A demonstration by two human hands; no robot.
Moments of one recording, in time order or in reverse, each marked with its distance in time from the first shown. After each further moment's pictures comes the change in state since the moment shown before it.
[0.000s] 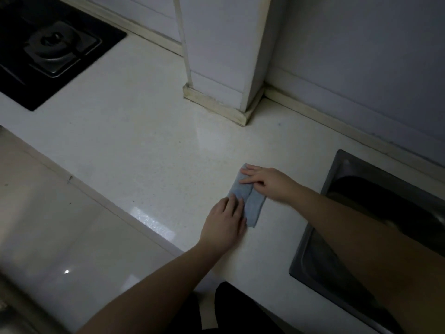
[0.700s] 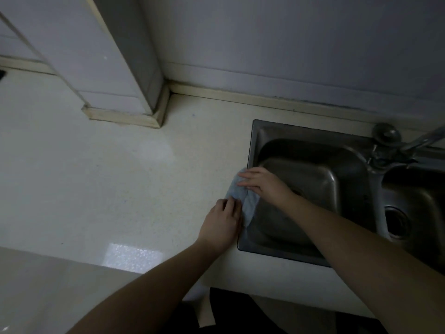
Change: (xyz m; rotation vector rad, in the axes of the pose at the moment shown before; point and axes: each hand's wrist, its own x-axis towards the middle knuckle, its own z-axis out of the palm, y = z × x) left_hand 0.031 0.126 0.023 0.083 -0.139 0.373; right_hand -0.170 0.079 0.024 0.057 0.411 0.194
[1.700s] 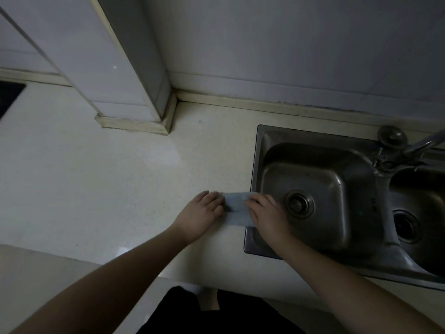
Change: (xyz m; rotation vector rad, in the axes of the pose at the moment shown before) left_hand -0.013 -0.083 -0.036 0.177 0.043 0.316; right_hand -0.052 -0.080 0.036 -0.289 0.274 0.237
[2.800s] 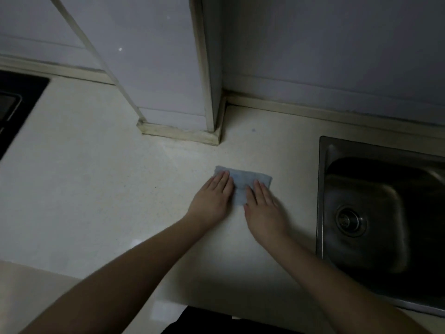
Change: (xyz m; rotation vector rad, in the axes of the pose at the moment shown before) left_hand -0.016 -0.153 -0.001 -0.227 -0.264 -0.328; right_hand 0.125 -0.140 0.076 -0.334 -0.212 0.080
